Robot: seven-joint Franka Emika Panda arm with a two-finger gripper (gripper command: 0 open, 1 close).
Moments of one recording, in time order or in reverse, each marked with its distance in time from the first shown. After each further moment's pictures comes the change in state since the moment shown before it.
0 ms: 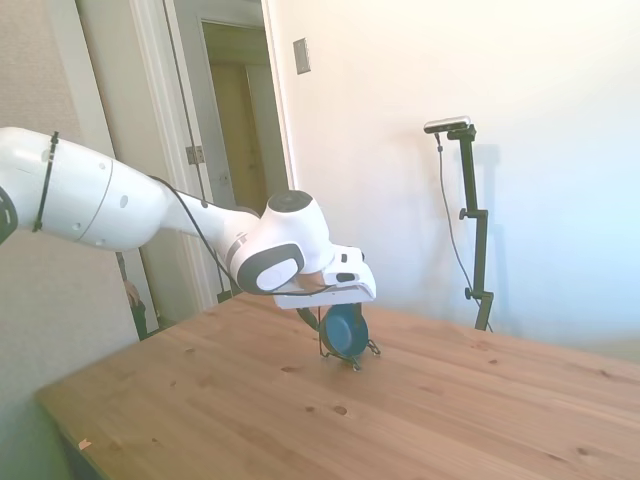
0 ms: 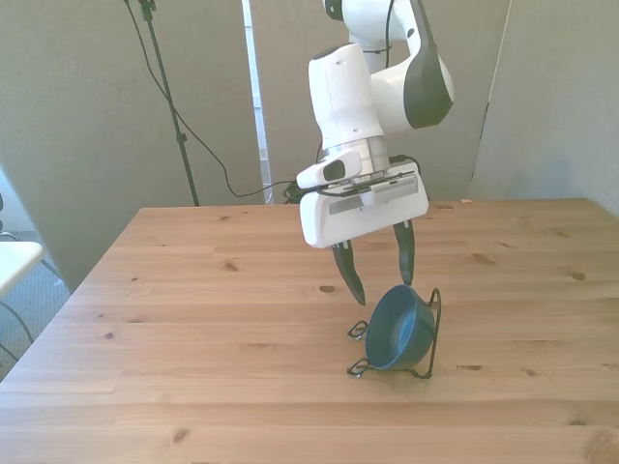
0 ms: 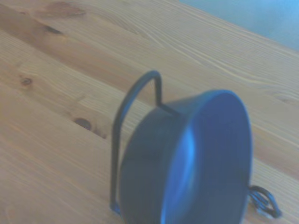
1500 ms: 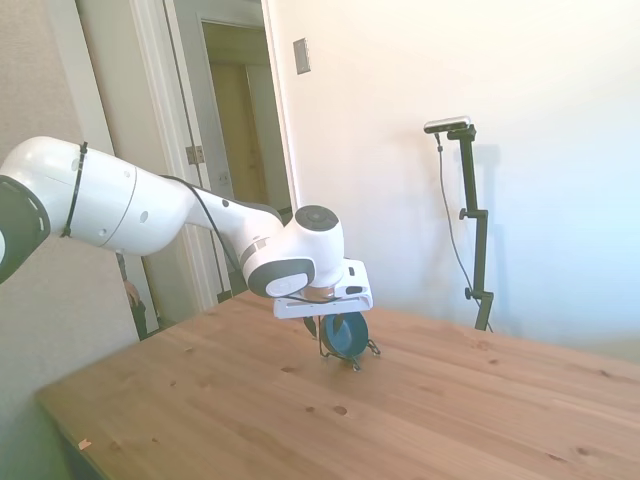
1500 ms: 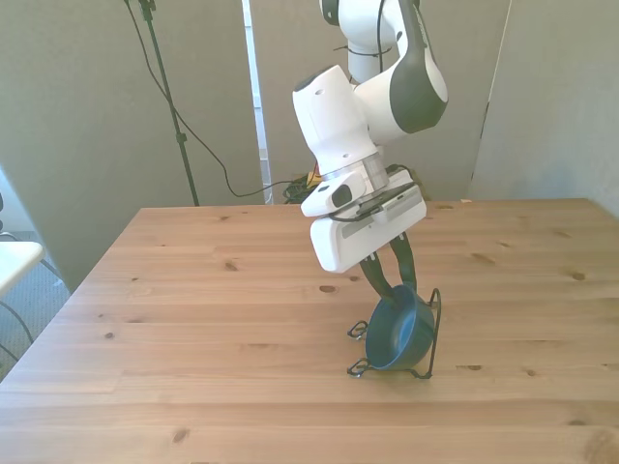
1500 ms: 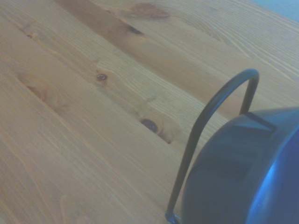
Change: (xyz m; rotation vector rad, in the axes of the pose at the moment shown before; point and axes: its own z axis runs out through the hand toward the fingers) arm -0.004 0.009 0.017 0.126 -0.076 -0.098
